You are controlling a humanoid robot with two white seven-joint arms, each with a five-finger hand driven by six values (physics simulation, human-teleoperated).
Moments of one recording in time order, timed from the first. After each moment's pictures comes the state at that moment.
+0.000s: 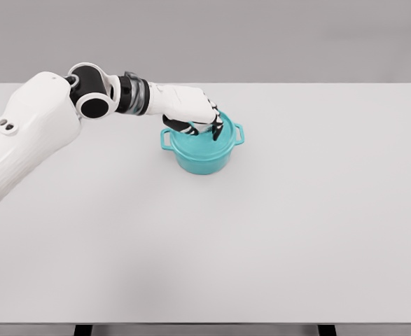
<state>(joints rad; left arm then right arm) -1.10 0.35 -1.01 -1.08 -0.49 -0.61 -0.57 0.03 0.00 0.71 -0.06 0.24 -0.09 0.15</state>
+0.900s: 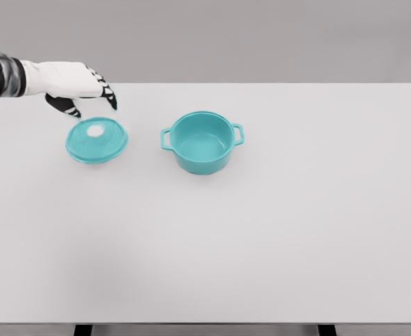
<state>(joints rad) -1.12 0.74 -1.00 -1.14 -0.46 -0.61 -0.56 0.03 0.00 0.71 -0.06 0.24 -0.09 0.15</state>
